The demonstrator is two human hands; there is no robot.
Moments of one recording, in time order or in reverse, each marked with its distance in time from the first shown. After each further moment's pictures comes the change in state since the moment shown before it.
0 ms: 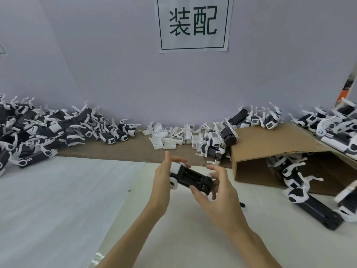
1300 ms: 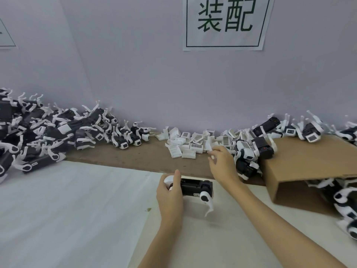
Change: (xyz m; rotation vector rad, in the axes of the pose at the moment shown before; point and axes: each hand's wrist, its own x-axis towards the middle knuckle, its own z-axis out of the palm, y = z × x) left_hand 0.055 -0.062 -0.047 -0.146 0.427 -0.168; right_hand 0.181 0.043 0.097 -0.415 -0.036 0.042
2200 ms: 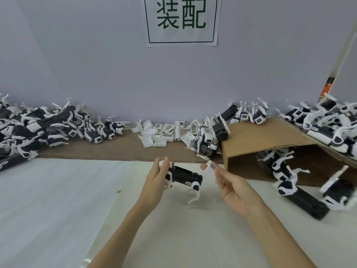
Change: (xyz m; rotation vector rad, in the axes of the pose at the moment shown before) left_hand -0.061 0.026 0.016 0.253 -0.531 0.090; right_hand -0.145 0.045 -0.128 1.756 -0.178 0.716
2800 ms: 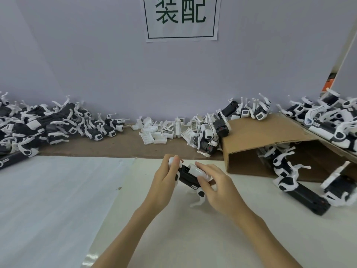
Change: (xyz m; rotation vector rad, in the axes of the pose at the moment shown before) left_hand -0.011 0.003 0.015 0.129 -0.063 0.109; right_hand -0.010 0.034 0.007 -1.468 -0.096 -0.656
